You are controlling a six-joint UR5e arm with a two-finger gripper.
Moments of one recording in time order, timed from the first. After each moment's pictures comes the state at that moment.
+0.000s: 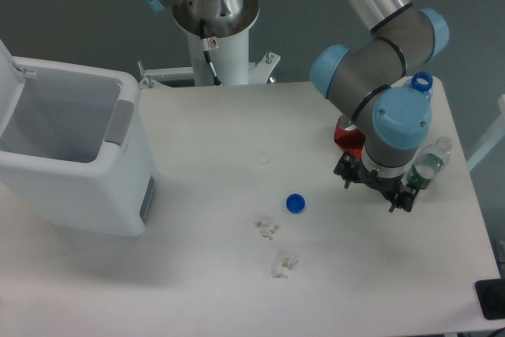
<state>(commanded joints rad) 2.65 -2.10 -1.44 -1.13 1.64 1.21</state>
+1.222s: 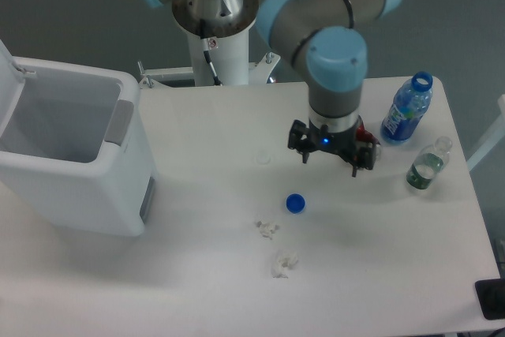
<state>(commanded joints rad) 2.51 -1.79 -1.66 -1.11 1.64 0.84</state>
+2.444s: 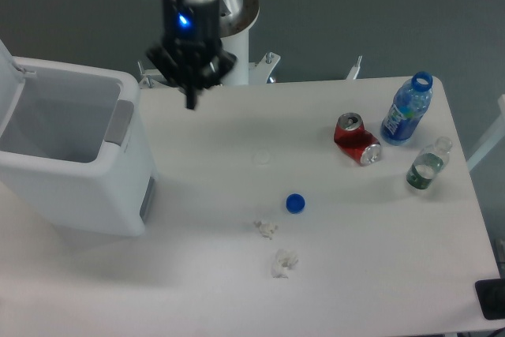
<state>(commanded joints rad) 2.27 -1.38 -1.68 -1.20 1.31 0.35</state>
